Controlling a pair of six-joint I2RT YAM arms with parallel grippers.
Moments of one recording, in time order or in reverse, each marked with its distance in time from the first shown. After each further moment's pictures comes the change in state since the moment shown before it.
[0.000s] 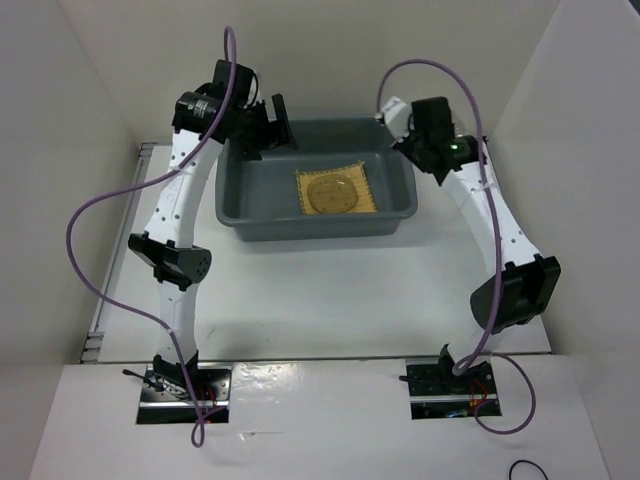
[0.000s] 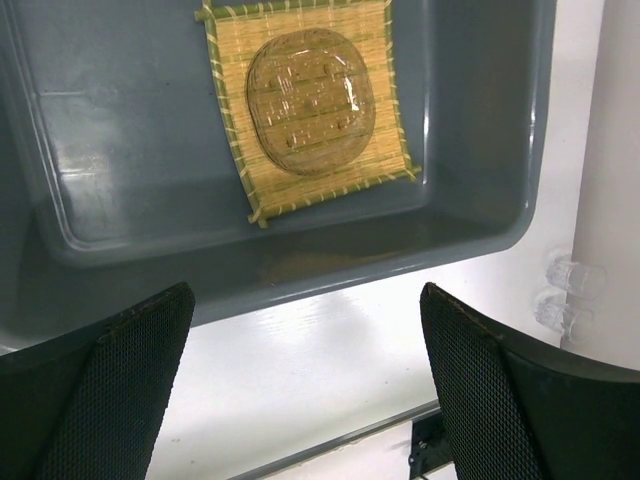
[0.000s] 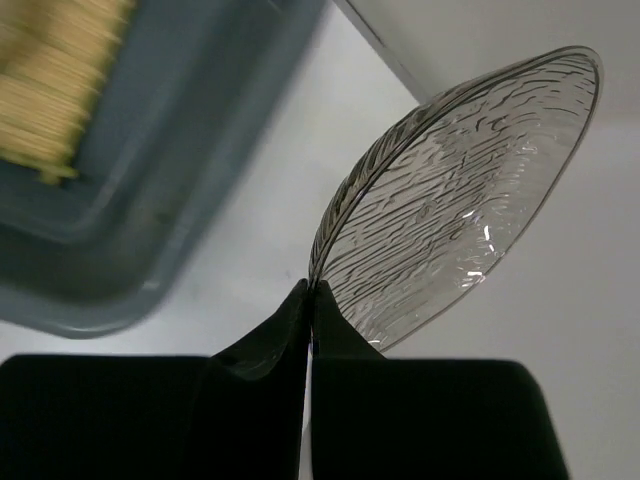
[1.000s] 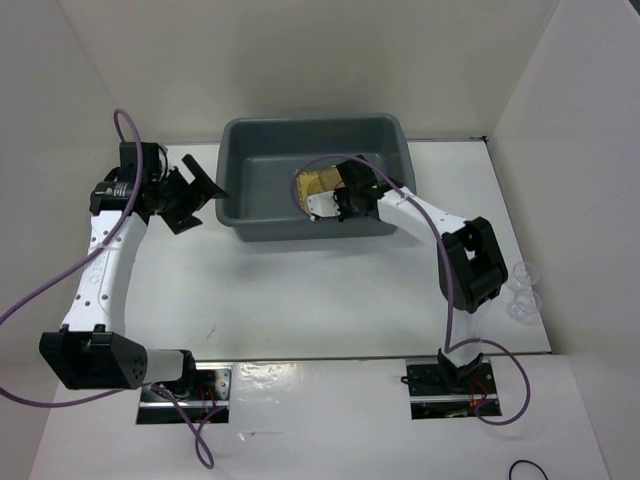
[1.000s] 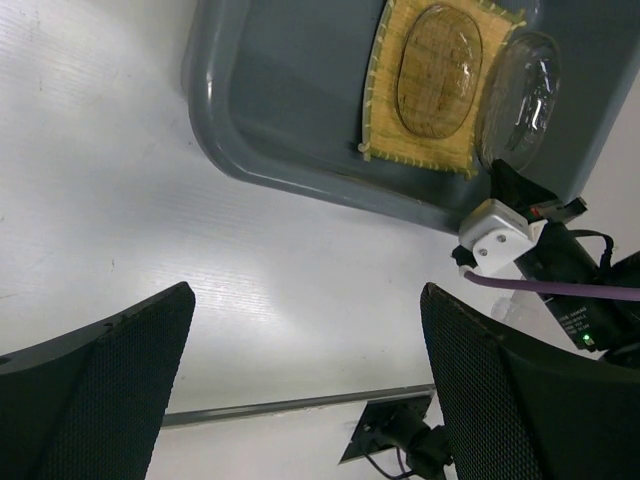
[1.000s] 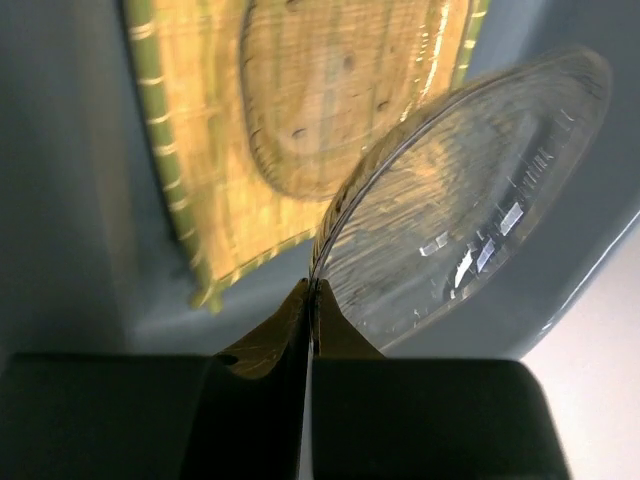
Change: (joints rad) left arm 0.361 -0.822 -1.287 0.414 0.153 -0.171; right arm 0.294 0.207 -0.326 0.295 -0.179 -0.702
